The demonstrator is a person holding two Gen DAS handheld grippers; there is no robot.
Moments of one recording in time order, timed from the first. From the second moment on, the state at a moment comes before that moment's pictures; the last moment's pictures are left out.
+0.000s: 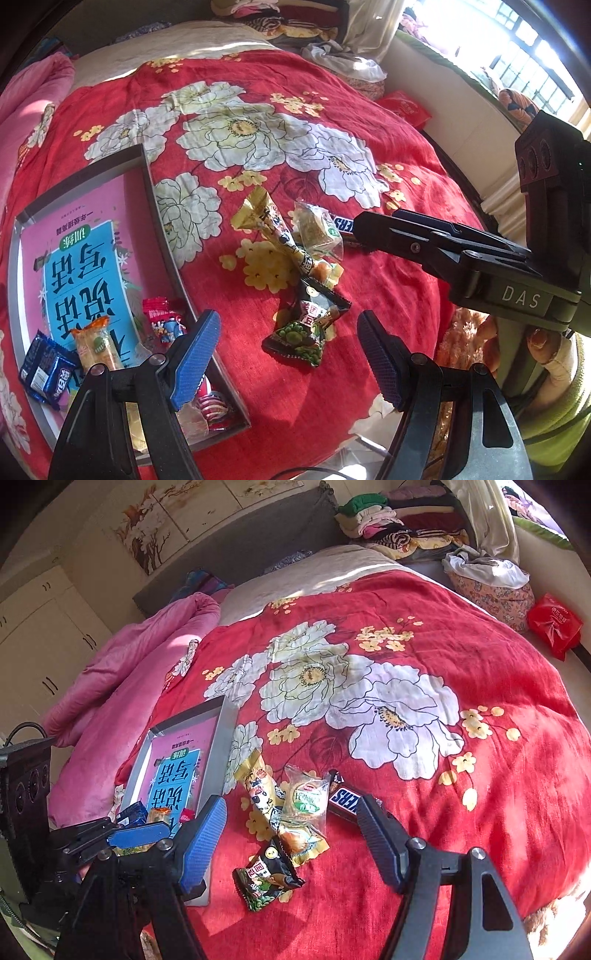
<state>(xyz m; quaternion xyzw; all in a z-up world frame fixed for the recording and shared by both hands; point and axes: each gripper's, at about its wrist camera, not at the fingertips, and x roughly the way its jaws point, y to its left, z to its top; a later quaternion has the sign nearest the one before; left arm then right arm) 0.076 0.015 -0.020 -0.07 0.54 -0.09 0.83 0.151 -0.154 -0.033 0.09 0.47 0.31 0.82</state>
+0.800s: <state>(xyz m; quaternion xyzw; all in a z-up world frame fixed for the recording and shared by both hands) 0.098 -0.014 -0.065 -0.04 0.58 -0.13 0.81 0.189 -0.138 -0.100 0.18 0.55 0.33 0.75</state>
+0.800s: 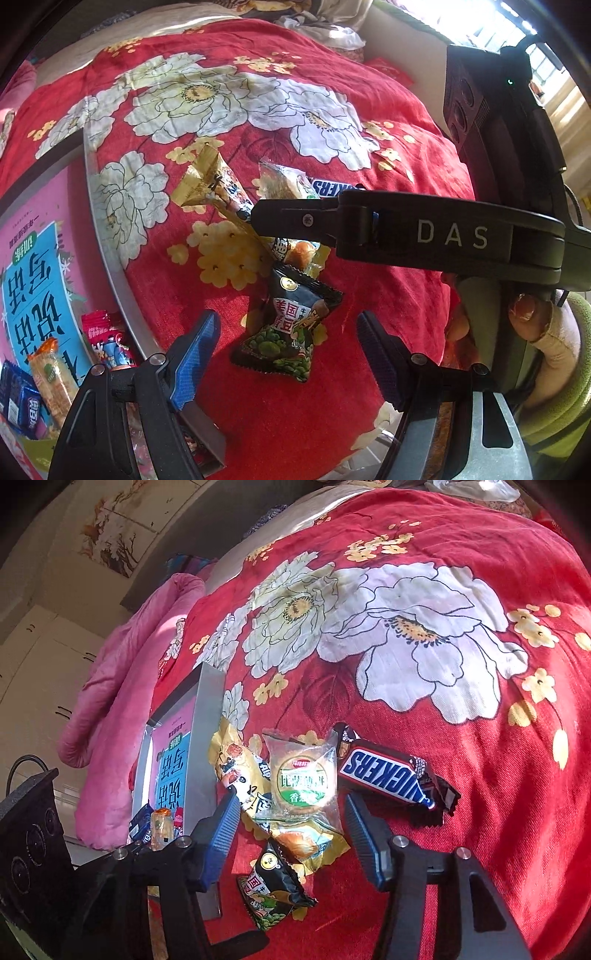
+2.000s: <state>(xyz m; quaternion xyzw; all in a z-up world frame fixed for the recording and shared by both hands) 0.118 -0.029 -0.099 -0.04 0.60 -0.14 0.79 0.188 -0.161 -0.097 0.20 0.54 0.33 0.75</state>
